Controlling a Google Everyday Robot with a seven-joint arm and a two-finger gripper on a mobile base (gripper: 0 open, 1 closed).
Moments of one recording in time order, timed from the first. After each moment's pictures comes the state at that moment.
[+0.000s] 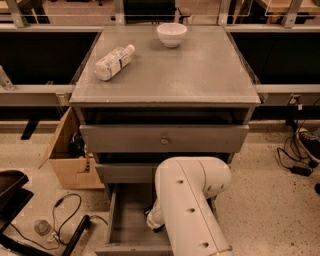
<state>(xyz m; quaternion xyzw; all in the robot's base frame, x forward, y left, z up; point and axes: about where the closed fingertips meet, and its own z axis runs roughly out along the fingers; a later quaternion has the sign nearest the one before) 0.567 0.035 0.116 -0.39 0.91 0.09 0.10</state>
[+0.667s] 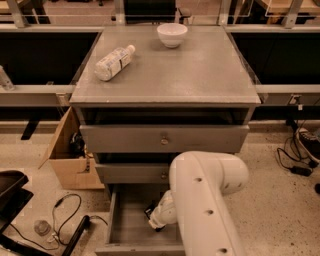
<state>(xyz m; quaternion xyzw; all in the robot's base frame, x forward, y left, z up) 0.562 0.025 0.153 -0.40 0.90 0.11 0.13</state>
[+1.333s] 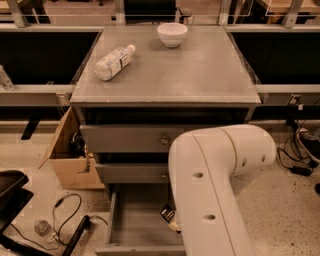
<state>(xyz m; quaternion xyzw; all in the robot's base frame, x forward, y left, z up) 0.506 -0.063 0.267 -0.48 0.85 0.15 0.15</state>
